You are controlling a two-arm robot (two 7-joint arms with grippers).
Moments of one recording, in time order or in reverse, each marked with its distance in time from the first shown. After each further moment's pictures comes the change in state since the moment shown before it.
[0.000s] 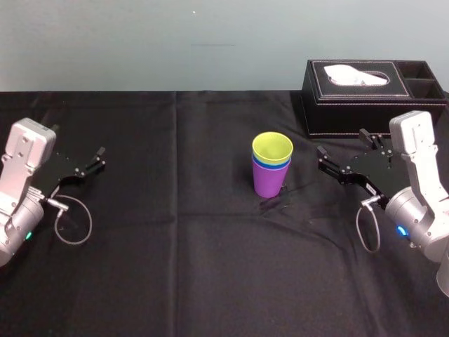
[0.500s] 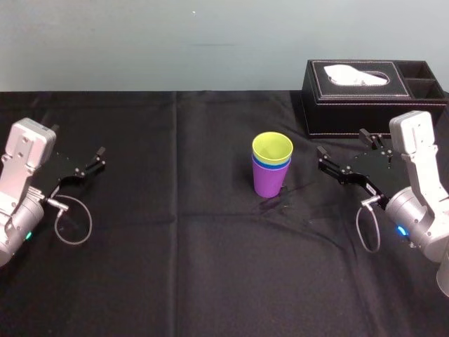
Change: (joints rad) left arm 0.000 0.000 0.000 0.000 0.000 0.000 0.000; right arm 0.000 0.000 0.000 0.000 0.000 0.000 0.000
